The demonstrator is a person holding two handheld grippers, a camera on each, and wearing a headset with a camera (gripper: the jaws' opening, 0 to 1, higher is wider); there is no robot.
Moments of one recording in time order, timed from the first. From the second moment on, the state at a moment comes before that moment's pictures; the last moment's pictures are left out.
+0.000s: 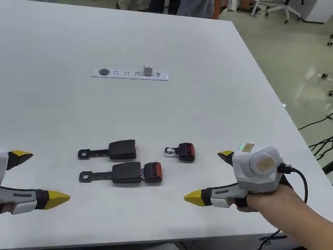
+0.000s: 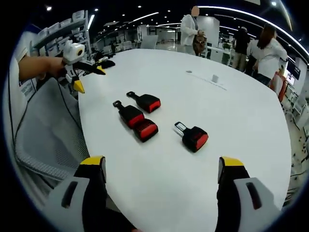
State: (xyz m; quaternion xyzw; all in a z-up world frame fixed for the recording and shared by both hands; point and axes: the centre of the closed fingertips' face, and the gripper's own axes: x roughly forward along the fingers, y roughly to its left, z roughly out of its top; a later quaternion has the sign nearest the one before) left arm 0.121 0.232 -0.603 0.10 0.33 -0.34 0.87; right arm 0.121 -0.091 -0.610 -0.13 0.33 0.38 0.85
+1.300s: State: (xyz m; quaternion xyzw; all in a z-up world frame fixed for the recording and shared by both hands) left arm 0.107 0.212 -0.588 0.05 0.29 -0.35 0.89; right arm 0.109 -0.097 -0.601 -0.10 0.31 0.36 0.87
